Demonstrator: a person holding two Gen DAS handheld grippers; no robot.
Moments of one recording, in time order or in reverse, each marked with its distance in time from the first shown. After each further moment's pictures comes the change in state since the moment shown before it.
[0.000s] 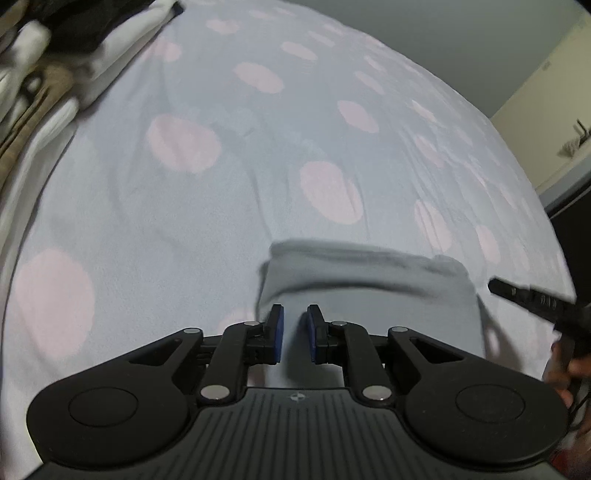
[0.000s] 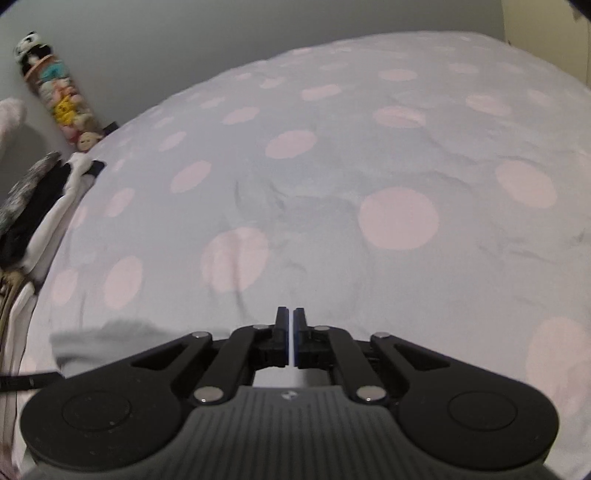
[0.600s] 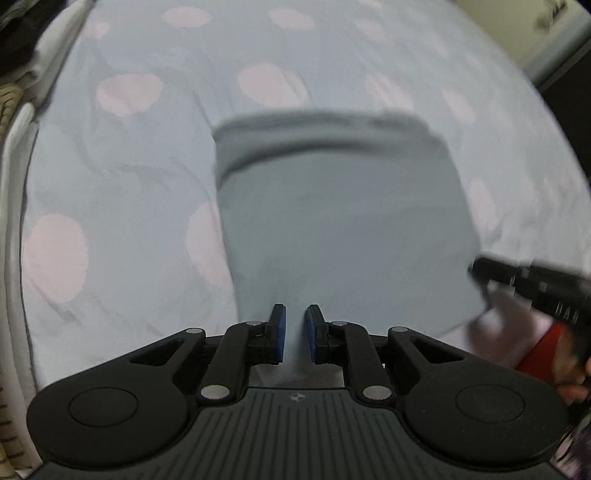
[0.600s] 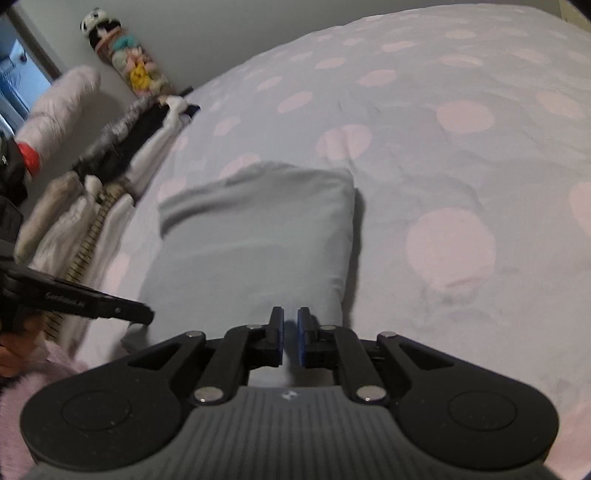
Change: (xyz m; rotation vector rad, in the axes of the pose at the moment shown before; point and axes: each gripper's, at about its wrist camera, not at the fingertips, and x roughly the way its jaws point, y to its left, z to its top) left arm 0.004 -0.049 -0.041 0.329 0.286 0.104; right arm -0.061 0.031 -0.098 -0.045 0.110 0.229
